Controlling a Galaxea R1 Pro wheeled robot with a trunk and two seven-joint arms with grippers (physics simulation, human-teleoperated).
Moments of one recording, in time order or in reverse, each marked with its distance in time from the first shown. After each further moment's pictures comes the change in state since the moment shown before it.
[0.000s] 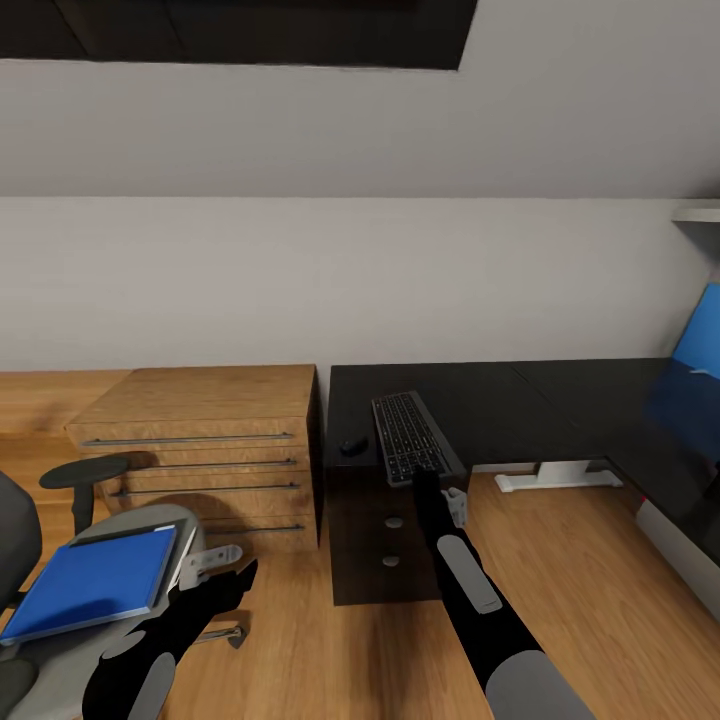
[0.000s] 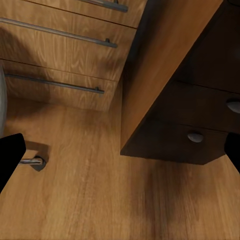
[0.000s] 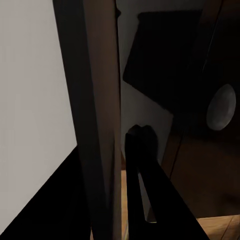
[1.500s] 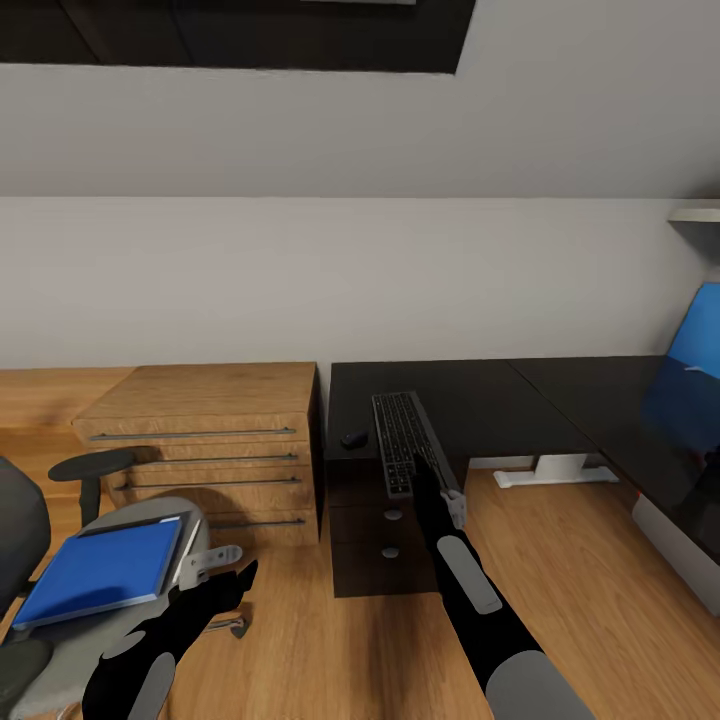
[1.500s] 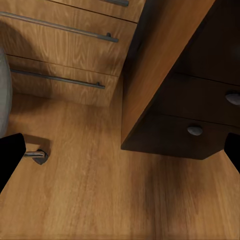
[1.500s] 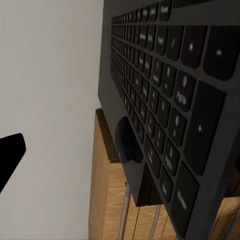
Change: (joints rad) left arm 0.000 0.000 0.000 0.000 0.000 0.000 0.000; right arm 0.000 0.000 -0.001 0.006 -0.017 0.003 -0.017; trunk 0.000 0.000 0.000
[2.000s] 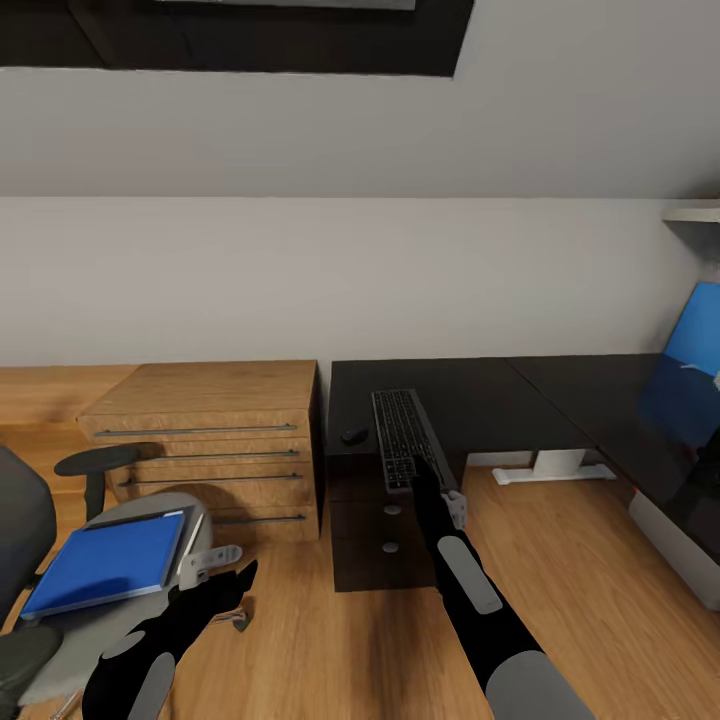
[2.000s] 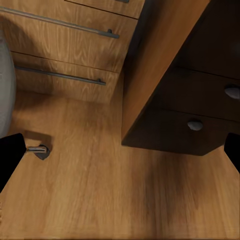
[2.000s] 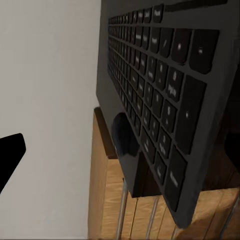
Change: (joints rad) left arm 0.000 0.001 0.000 0.000 0.000 0.000 0.000; right arm 0.000 0.000 -0.003 0.002 -0.002 0.002 -0.003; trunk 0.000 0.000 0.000
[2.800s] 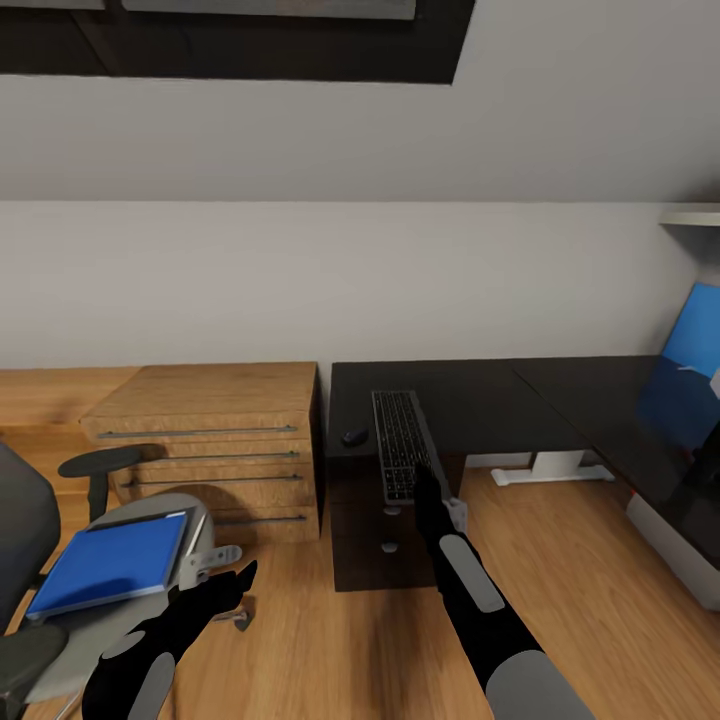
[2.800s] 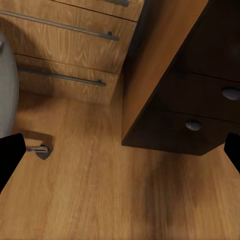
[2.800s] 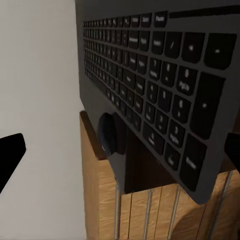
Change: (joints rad) left arm 0.000 0.001 0.000 0.000 -0.001 0.000 0.000; right arm 0.000 0.000 0.001 -0.007 -0.069 -0.008 -0.096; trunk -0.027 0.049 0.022
